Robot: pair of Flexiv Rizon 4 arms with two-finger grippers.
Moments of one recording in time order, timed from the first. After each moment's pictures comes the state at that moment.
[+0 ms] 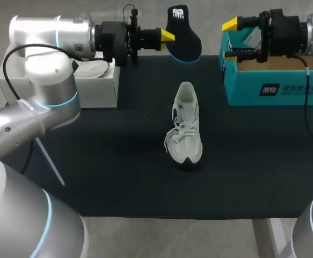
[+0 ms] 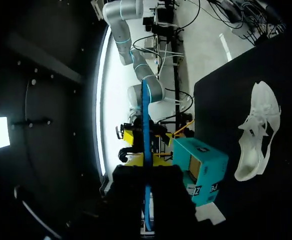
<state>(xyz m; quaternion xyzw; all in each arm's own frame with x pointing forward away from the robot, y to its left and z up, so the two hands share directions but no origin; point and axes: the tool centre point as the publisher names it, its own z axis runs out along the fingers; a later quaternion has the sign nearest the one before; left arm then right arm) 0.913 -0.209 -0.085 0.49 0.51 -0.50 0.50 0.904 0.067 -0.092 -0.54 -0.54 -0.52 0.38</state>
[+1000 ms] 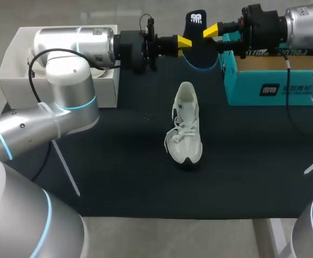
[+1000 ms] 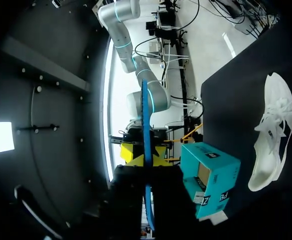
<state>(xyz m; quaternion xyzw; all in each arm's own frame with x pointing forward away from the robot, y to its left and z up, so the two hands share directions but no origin) 0.914 -0.252 -0.096 0.50 0.47 -0.52 0.51 0.903 0.116 -0.089 -0.51 -0.57 -0.50 0.41</state>
